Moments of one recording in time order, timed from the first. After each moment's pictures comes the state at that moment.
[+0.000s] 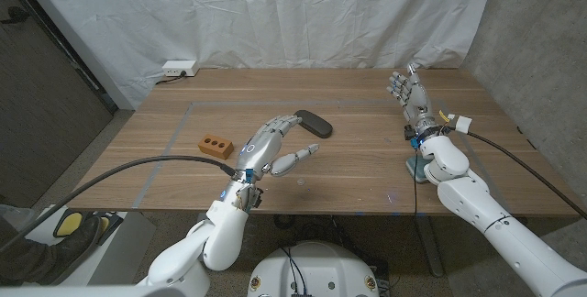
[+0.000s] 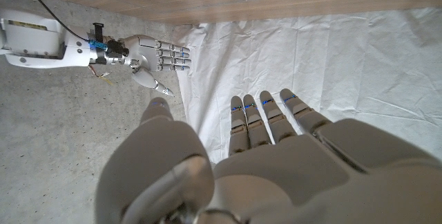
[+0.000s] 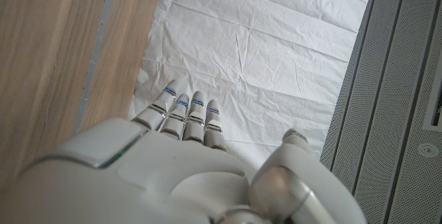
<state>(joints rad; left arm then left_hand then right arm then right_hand) 1.46 0.73 0.46 -2.28 0.75 0.24 0.49 0.55 -0.02 0.04 0.03 0.40 0.30 0.00 0.23 0.18 0.27 -0.06 0.22 0.18 0.20 -0.04 0.20 0.18 0.12 -0.04 0.23 0.18 -1.04 -0.57 -0.27 -1.60 0.60 0.35 -0.14 0.12 -0.06 0.12 0.00 0.27 0.24 0.08 0.19 0.18 0.26 0.10 0.22 0.18 0.17 0.04 0.20 0.18 0.17 -0.03 0.39 0.17</state>
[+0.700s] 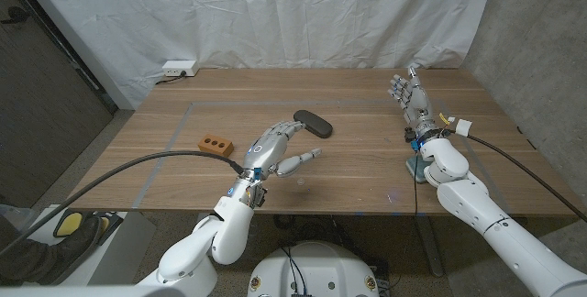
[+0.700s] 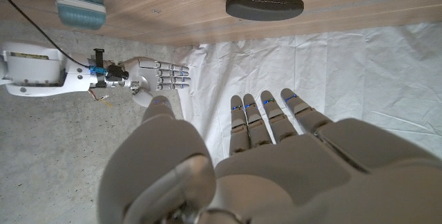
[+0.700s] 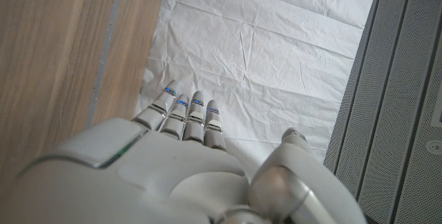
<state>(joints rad) 1.39 0.74 0.53 -2.26 0.78 0.33 0.41 0.55 -0.02 0.04 0.03 0.40 0.30 0.00 0.23 0.18 0.27 -0.06 0.22 0.18 0.20 -0.04 0.20 0.18 0.12 -0.04 0.23 0.18 -1.04 -0.56 -0.27 -1.58 0.61 0.35 -0.14 0.13 -0.05 0.12 0.00 0.27 0.24 0.08 0.19 0.18 0.26 0.10 0.22 0.18 0.17 0.04 0.20 0.18 0.18 -0.02 0.39 0.17</state>
